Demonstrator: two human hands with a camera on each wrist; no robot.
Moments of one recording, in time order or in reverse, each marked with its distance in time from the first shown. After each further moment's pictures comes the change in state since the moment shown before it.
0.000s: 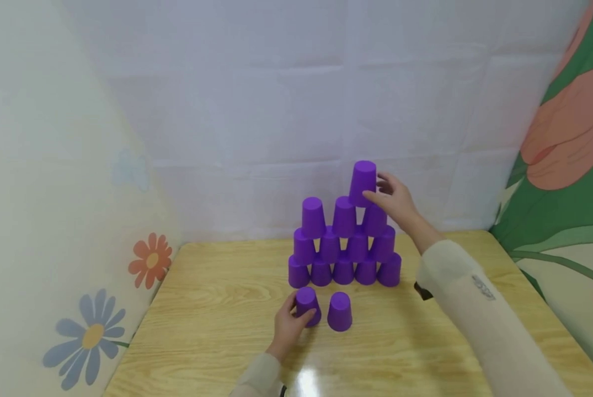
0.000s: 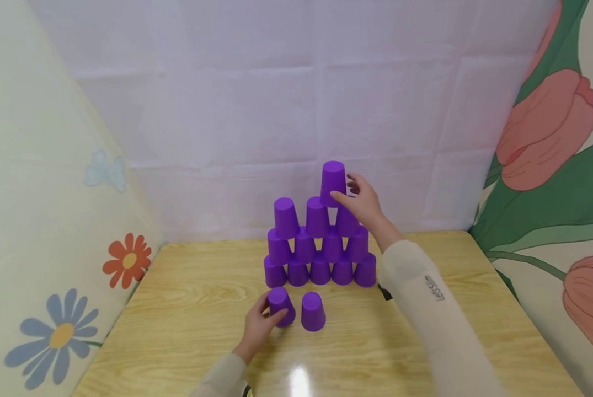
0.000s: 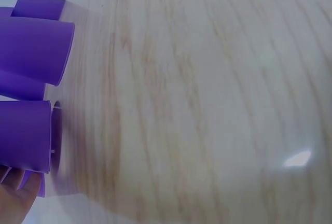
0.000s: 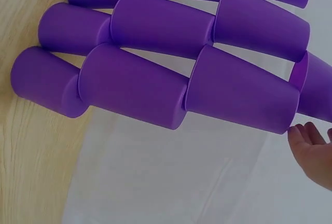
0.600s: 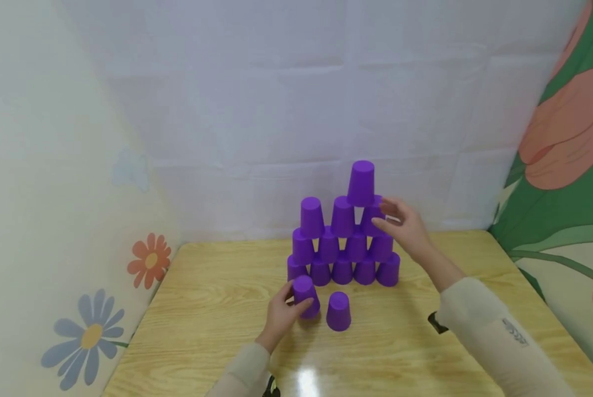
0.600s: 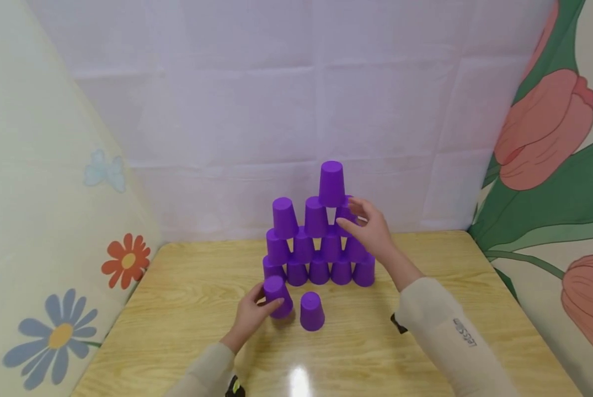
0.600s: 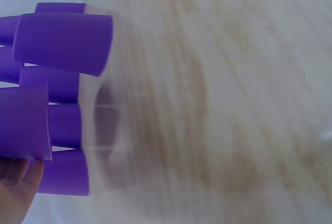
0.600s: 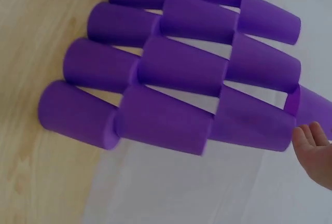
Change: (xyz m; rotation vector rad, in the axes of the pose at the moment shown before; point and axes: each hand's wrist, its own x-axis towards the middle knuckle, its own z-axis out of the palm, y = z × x) left_hand 0.015 0.028 -0.023 0.047 -0.072 0.064; right_hand -0.053 0.019 0.000 0.106 -0.040 -0.112
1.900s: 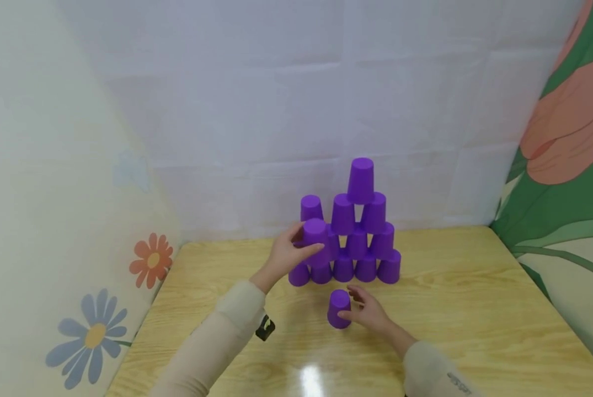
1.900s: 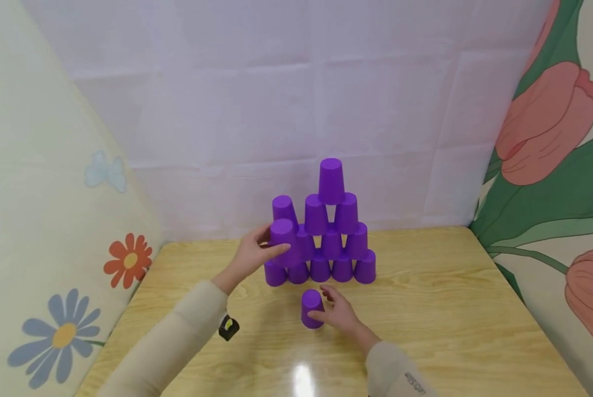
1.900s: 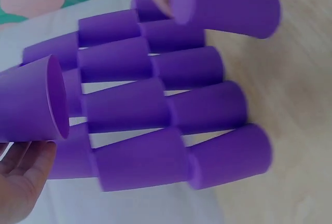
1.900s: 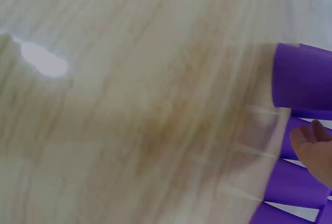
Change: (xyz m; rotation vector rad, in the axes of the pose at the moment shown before) left_hand 0.068 0.118 -0.025 0.076 -0.211 0.158; right_hand -0.099 0.124 0.110 0.023 -0.152 0.262
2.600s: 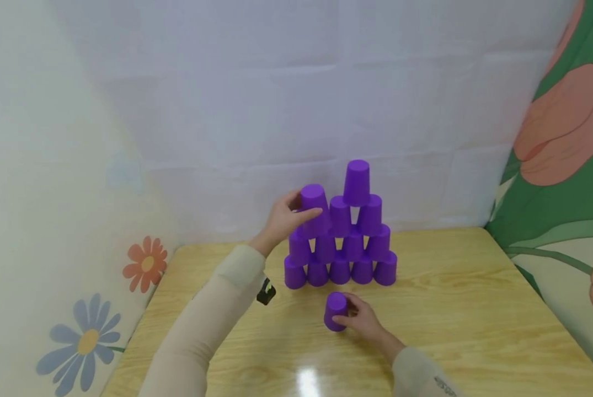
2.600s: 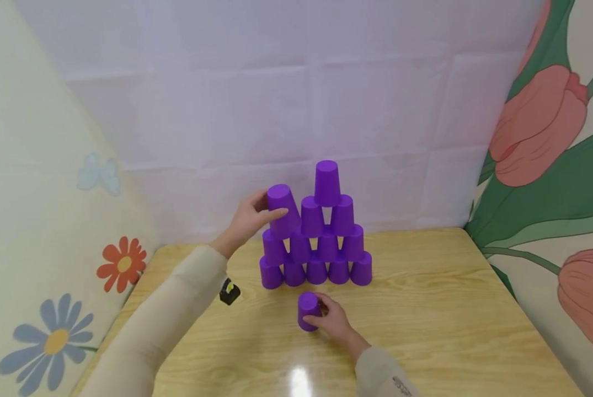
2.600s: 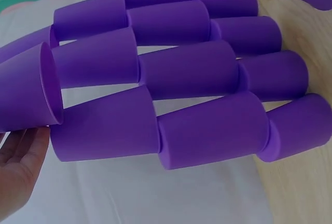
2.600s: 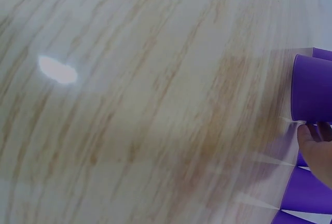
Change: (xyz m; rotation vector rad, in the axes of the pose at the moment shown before) left_hand 0.055 0.036 -0.018 -0.046 -0.026 0.016; right_hand 0.000 0.013 0.012 0.065 0.005 -0.031
